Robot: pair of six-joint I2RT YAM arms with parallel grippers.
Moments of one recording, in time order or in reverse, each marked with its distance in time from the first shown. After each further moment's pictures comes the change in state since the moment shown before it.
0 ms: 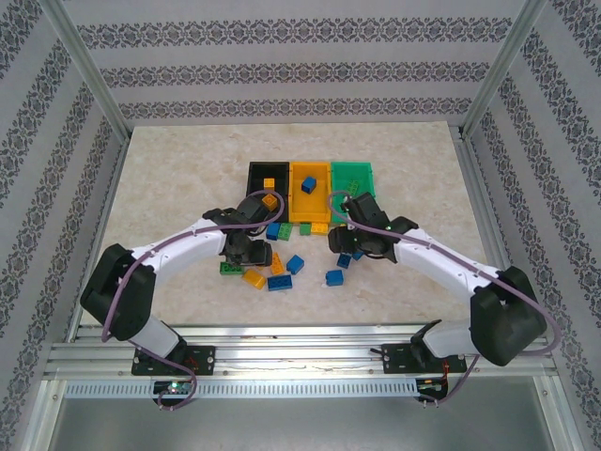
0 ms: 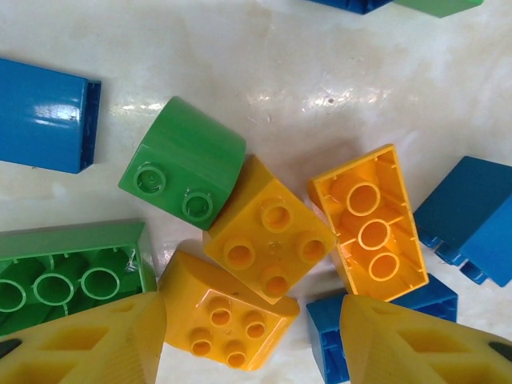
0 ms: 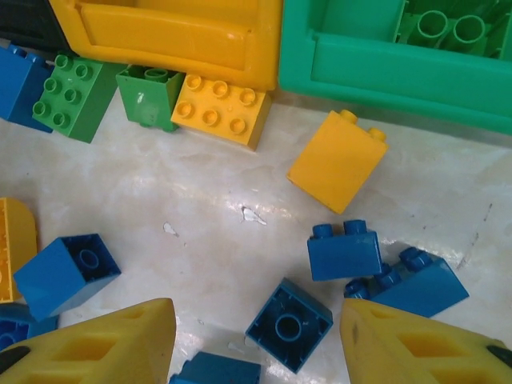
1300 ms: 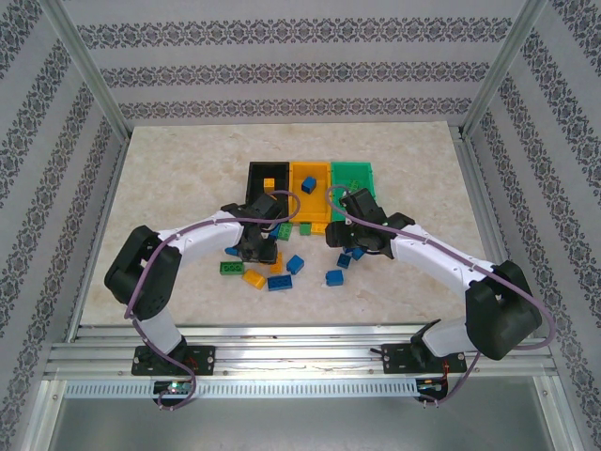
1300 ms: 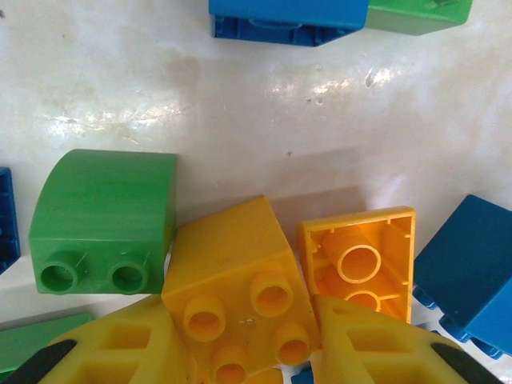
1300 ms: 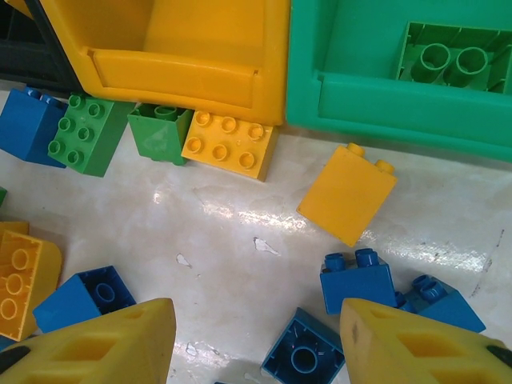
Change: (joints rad) left arm -0.018 0.162 0.095 0.032 -0.005 0.095; right arm 0.001 0.024 0.023 0.032 0.004 0.042
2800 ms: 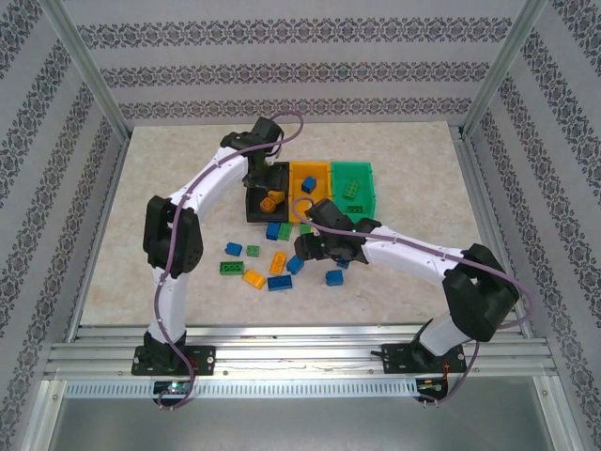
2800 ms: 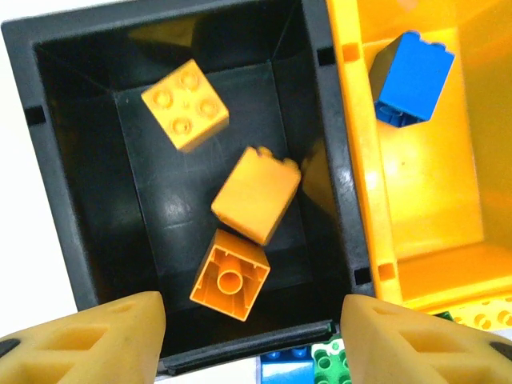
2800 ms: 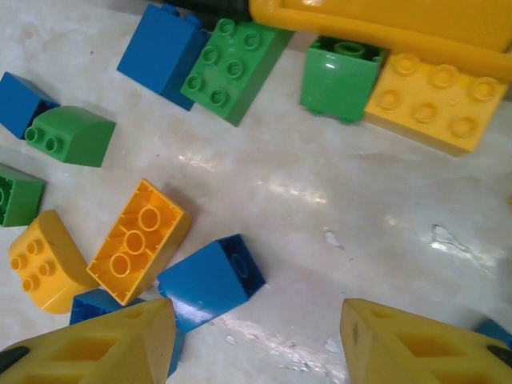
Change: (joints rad) left arm 0.191 0.382 0.832 -0.257 -0.054 0.258; right arm 0.220 0.152 0.087 0.043 -0.031 0.090
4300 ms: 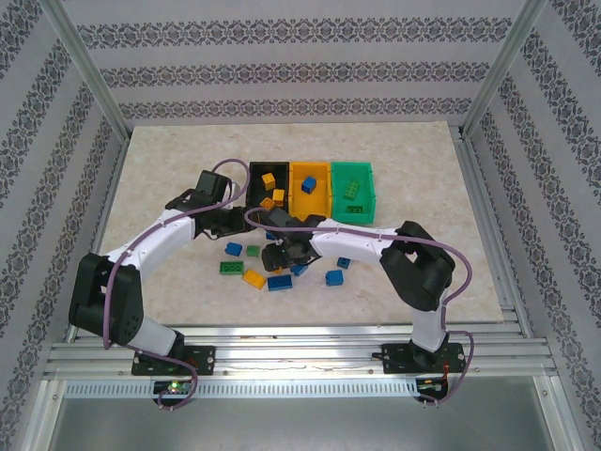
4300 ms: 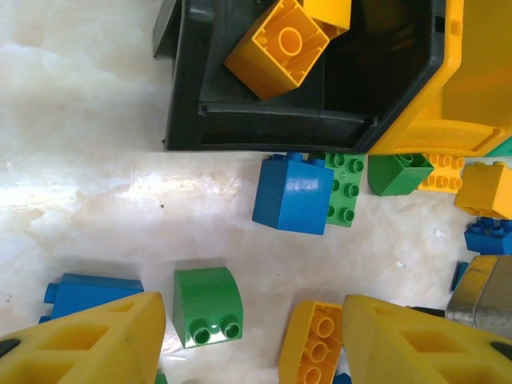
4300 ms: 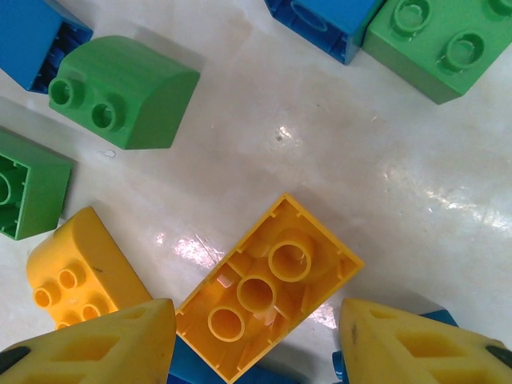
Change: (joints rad) left arm 0.124 -0.620 -0.932 0.476 0.281 -0.219; right arm 0.141 0.359 0.313 -0.129 -0.023 0.063
